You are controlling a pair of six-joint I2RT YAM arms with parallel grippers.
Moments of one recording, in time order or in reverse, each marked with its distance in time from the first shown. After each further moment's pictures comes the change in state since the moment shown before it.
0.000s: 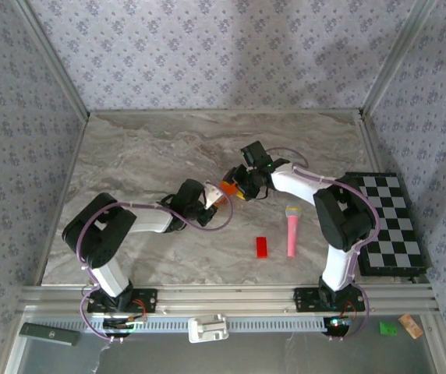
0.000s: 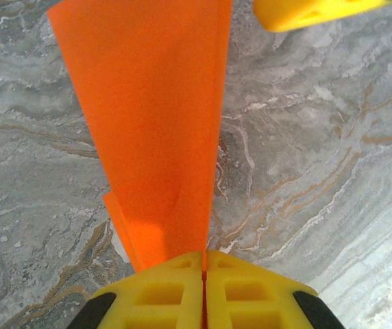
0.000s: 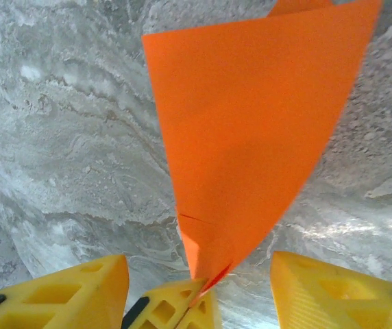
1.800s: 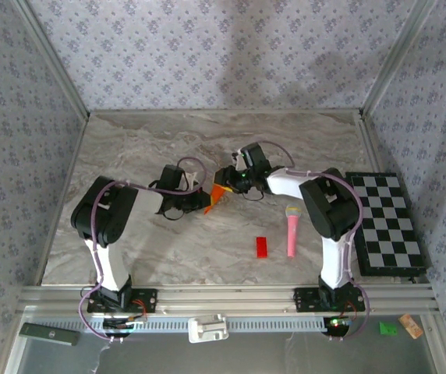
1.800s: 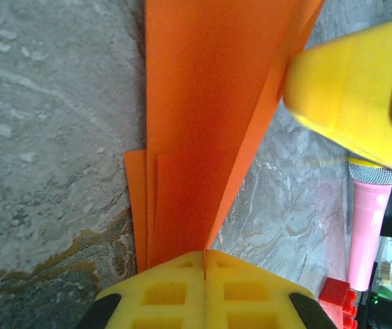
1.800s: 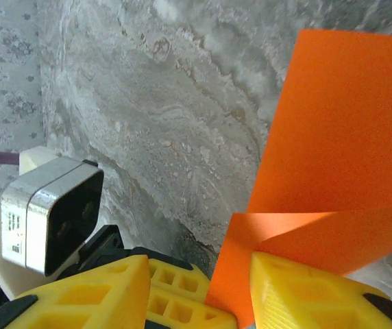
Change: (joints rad) left arm 0.253 0.169 0.103 -0.010 0.584 -0.764; right arm -0.014 0.136 -0.047 0.422 -0.261 -0.352
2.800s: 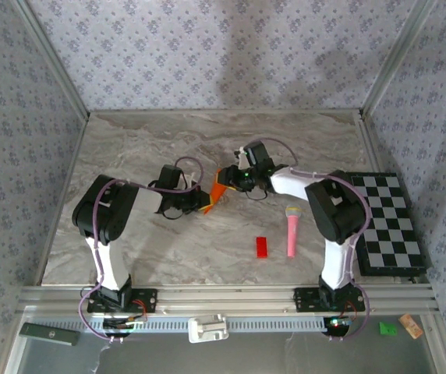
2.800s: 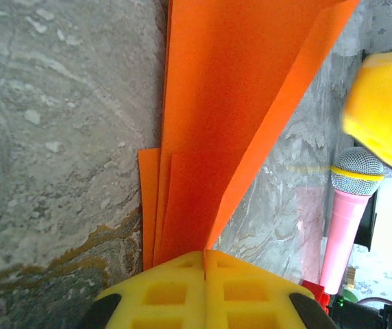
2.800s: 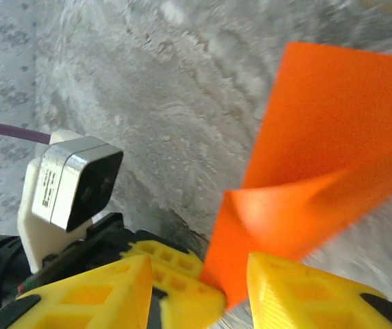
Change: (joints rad) left arm 0.024 0.026 0.001 0.028 0.051 -0.102; right arm -0.013 -0.082 -0.029 -0.073 0.058 -0.094
